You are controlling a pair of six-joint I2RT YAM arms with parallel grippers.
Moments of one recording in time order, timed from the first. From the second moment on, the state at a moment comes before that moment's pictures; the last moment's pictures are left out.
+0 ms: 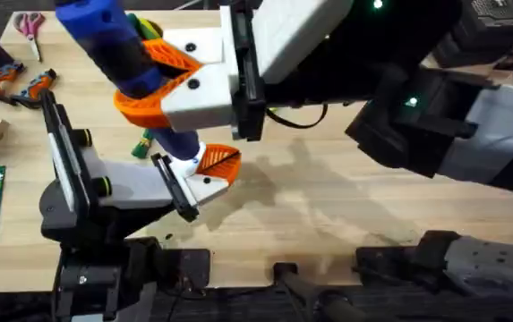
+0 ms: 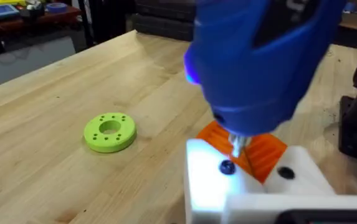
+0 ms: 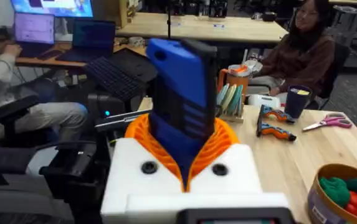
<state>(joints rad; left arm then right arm) 0.08 0.01 0.02 -0.12 1.10 0.06 0.85 1.35 0.95 0.51 -0.78 0.02</state>
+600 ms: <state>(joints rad) 0.08 0.01 0.02 -0.12 1.10 0.06 0.85 1.37 0.95 0.52 -0.78 0.03</state>
